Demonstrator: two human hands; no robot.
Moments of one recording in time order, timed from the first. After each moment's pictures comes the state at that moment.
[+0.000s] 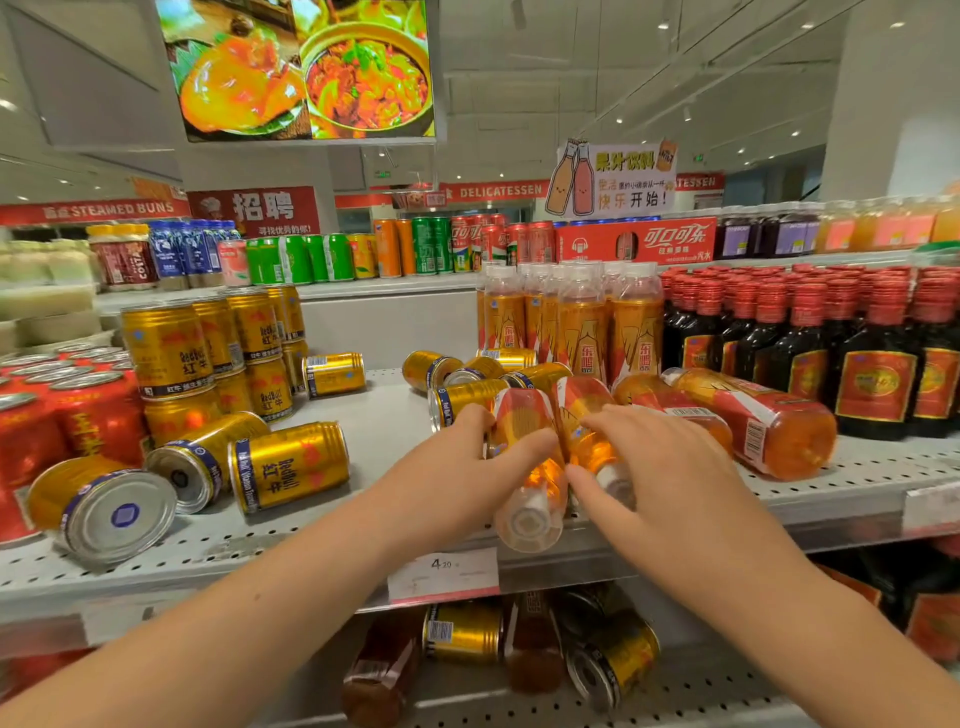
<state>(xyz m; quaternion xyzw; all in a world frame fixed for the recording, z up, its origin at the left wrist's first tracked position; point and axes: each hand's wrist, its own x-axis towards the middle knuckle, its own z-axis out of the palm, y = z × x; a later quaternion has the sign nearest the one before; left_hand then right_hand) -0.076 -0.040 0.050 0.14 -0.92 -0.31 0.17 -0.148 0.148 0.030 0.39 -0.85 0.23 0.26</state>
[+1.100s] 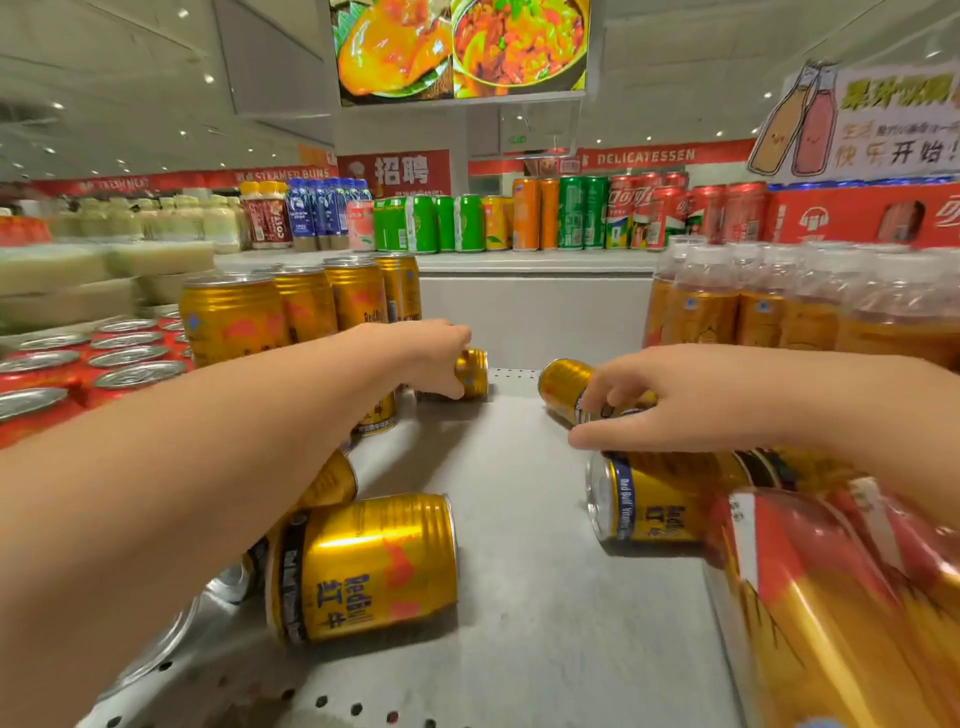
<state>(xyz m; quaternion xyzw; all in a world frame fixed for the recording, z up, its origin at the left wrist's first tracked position) -0.211 -0.350 0.098 0.26 -0.96 0.12 -0.01 -0.289 -0.070 0.117 0.56 -0.83 0.03 -0.02</state>
